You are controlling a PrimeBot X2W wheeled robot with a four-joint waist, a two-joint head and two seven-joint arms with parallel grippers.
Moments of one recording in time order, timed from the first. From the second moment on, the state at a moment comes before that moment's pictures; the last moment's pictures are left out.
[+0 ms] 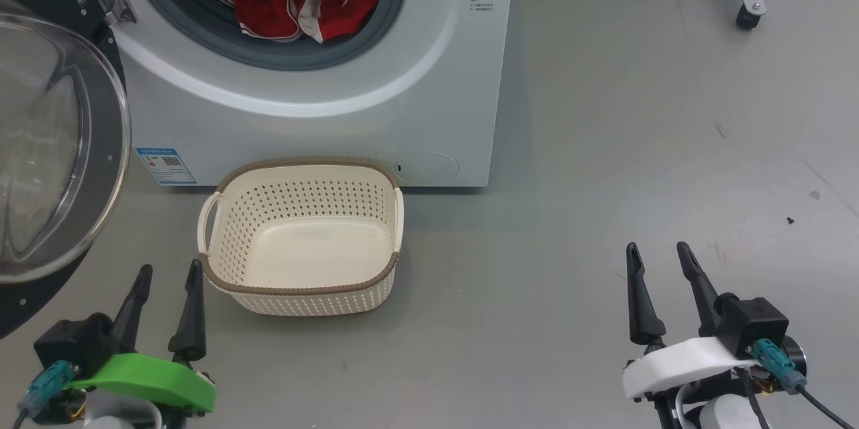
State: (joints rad) left arm -0.10 0.22 -0.19 0.31 -0.63 -0.11 -0.25; right arm 0.00 -0.05 0.20 0.16 0.33 0.03 -0.25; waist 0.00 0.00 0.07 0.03
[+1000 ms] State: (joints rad) left arm -0.10 0.23 -0.19 0.29 -0.64 -0.12 -0.25; right arm 0.01 -0.05 0.20 0.16 0.33 0.03 -0.25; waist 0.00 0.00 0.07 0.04
